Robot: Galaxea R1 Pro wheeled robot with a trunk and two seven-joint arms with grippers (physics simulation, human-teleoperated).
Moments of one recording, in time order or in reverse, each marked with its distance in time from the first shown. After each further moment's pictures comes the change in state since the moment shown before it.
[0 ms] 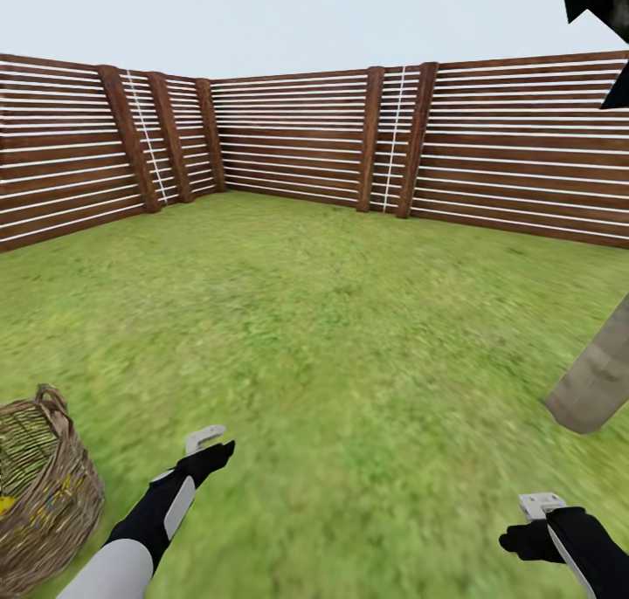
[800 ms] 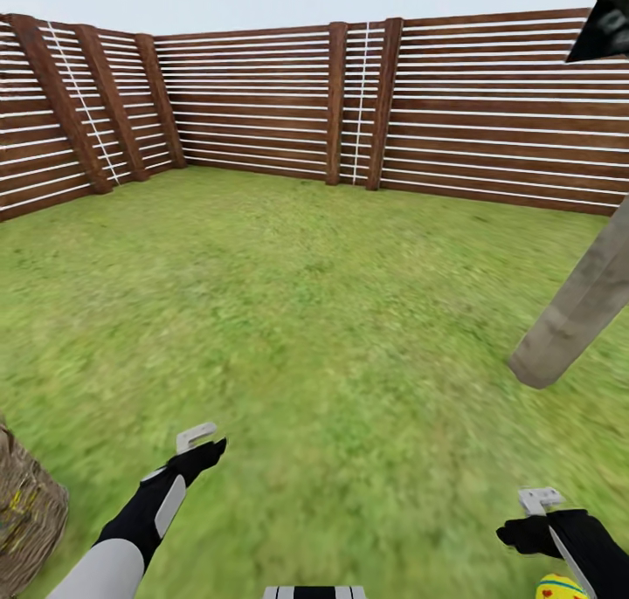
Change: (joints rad) left arm 0.000 0.029 0.005 -0.008 0.013 0.001 -0.001; right arm 0.000 -0.002 -0.006 0.009 -0.004 -0.085 0.002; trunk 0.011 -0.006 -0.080
